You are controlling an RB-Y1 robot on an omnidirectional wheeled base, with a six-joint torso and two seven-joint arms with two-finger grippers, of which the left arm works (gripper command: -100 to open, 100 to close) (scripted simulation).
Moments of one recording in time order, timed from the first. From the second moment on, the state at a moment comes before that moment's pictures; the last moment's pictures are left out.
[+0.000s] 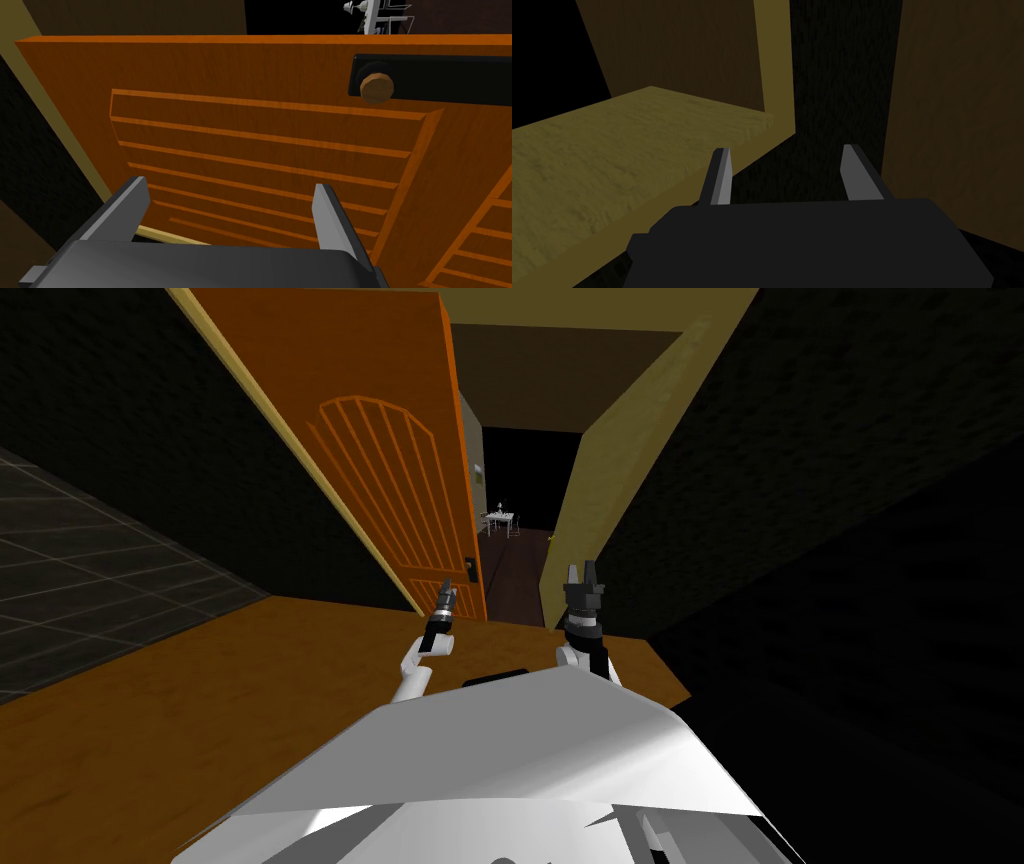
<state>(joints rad) -0.08 0.07 -0.05 -1.34 0.00 -0.46 0.01</state>
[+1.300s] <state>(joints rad) -0.28 0.06 -0.08 -1.00 0.01 -0.46 0.06</state>
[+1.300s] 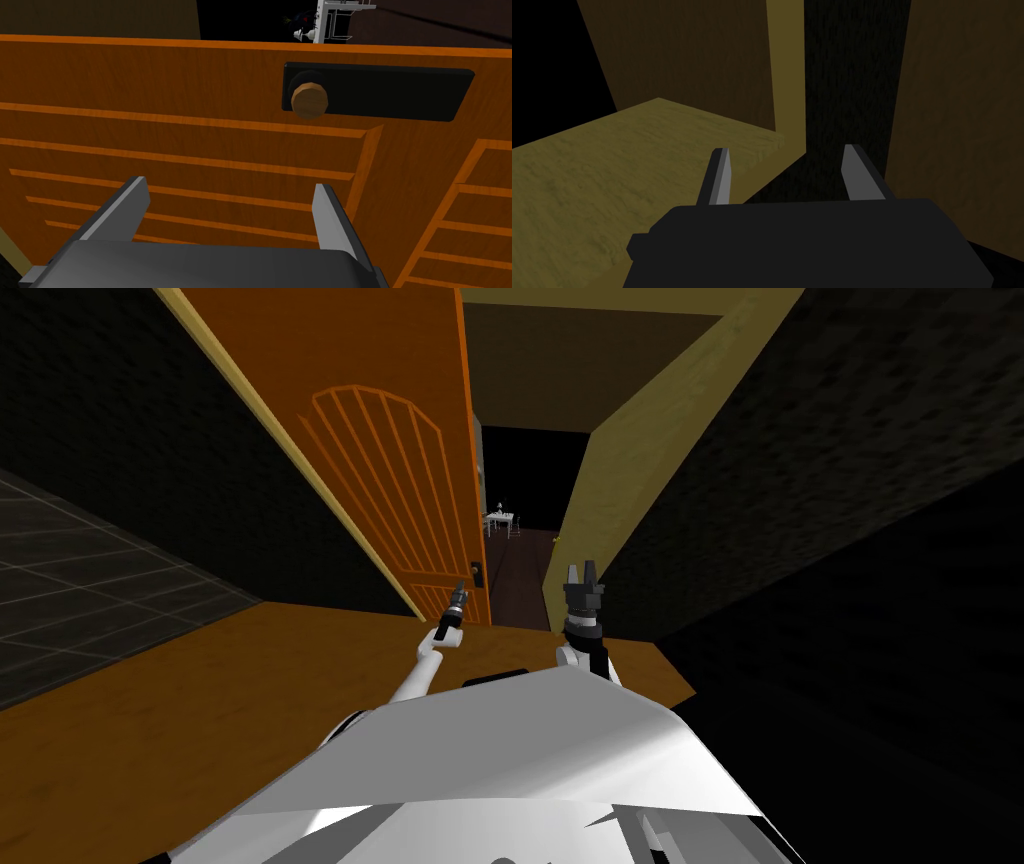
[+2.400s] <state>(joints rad) -0.41 0.04 -0.10 -0.78 0.01 -0.46 0.09</state>
